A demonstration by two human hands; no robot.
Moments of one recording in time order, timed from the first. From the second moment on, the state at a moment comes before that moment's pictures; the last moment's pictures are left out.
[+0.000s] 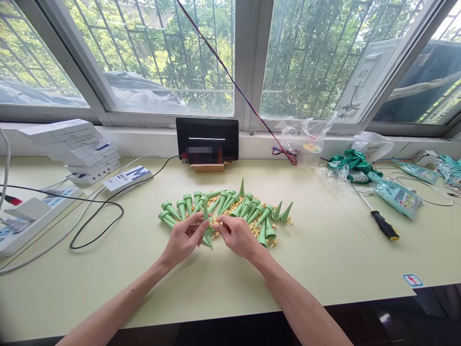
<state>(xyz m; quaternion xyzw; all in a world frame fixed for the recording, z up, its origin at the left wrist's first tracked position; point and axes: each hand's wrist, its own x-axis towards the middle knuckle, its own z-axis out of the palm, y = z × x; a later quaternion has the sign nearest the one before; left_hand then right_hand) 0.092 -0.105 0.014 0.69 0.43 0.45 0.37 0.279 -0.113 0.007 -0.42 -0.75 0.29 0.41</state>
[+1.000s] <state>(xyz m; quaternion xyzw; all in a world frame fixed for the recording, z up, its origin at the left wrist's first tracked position) 0.093 -0.104 0.011 0.70 0.42 0.45 0.36 0.279 -0.112 0.008 -0.41 -0.76 0.30 0.41</state>
